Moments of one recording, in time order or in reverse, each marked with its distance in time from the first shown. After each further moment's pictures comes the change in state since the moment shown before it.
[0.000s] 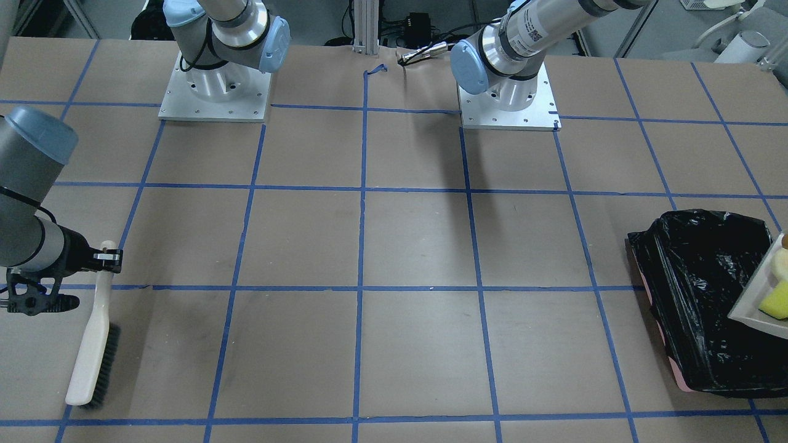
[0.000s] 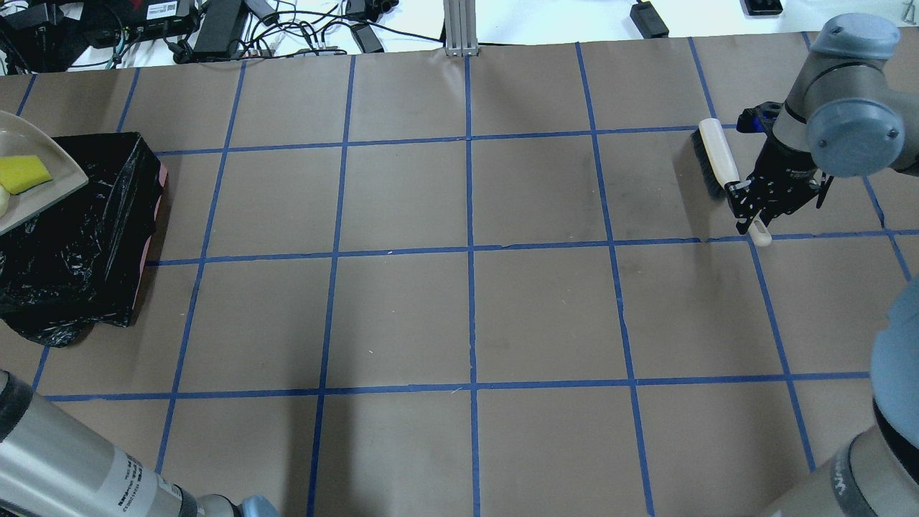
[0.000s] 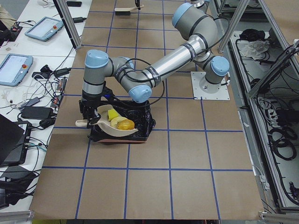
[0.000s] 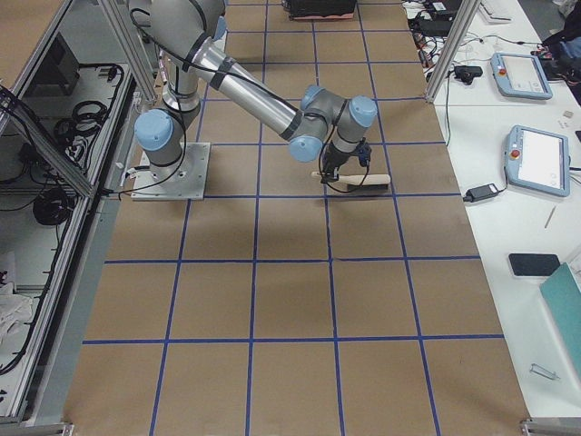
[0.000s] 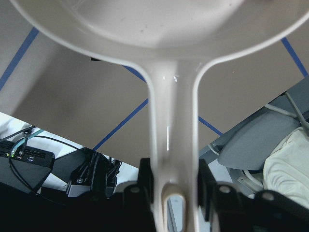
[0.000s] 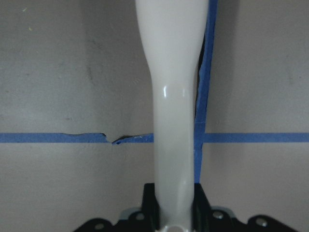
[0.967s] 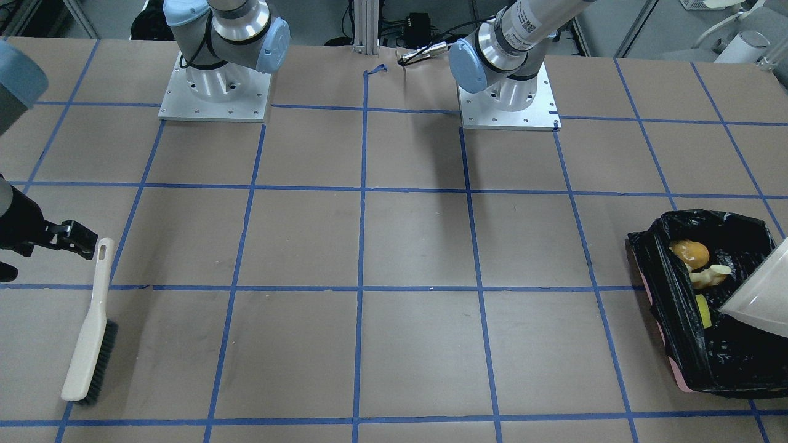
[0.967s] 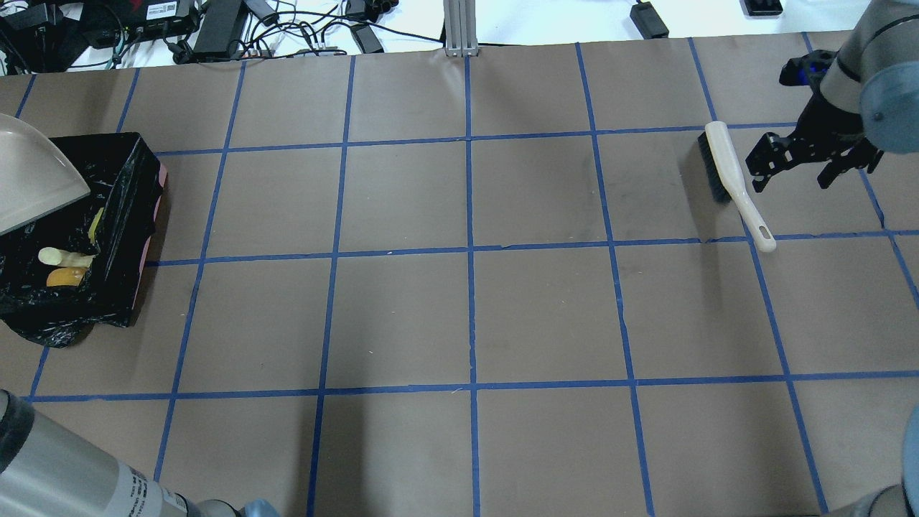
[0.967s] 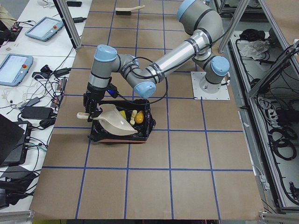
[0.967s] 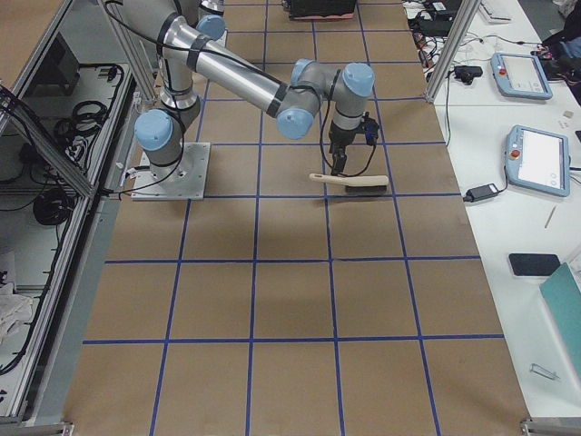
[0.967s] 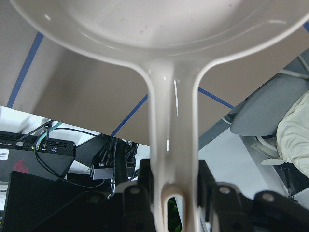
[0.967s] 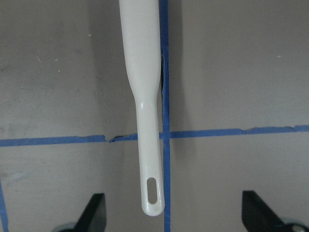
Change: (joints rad) left arm -0.022 0.069 -0.138 0.134 -0.013 0.088; right arm -0.009 -0.191 -0.039 0.020 0.007 0.013
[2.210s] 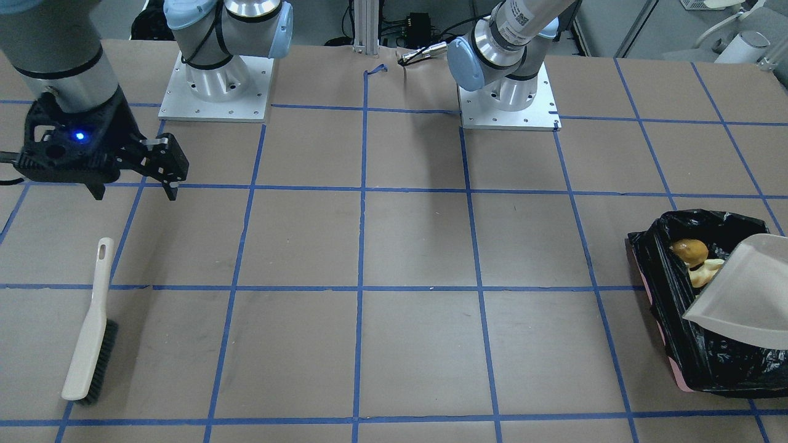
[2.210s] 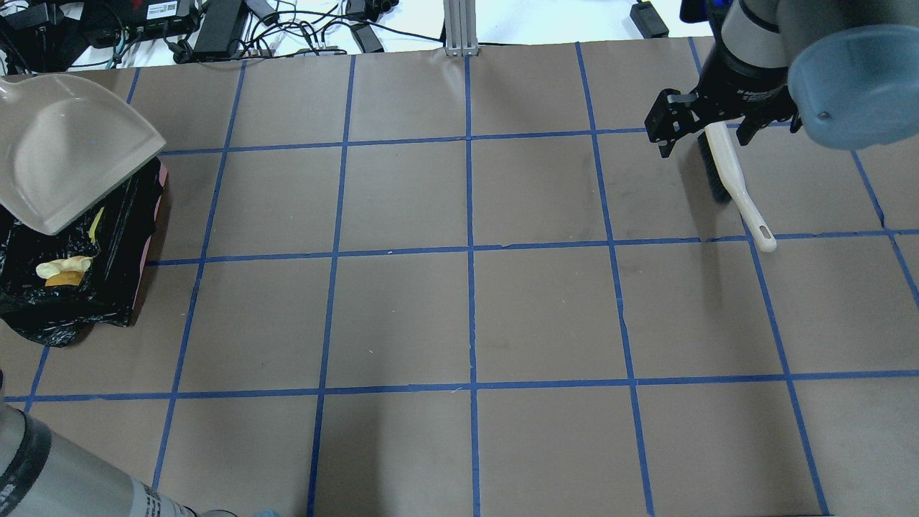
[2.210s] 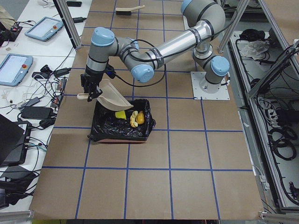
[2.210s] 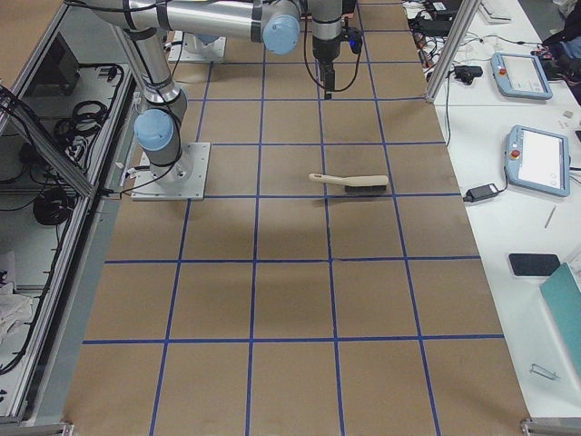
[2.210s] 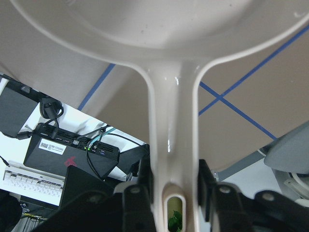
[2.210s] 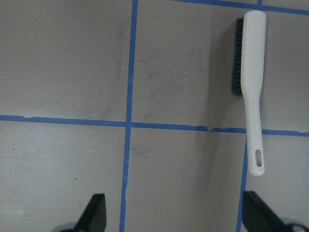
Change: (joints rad) left arm -0.110 0.054 0.031 -0.239 -0.125 -0.387; right arm 0.319 -0.159 -0.040 0.118 0.016 0.213
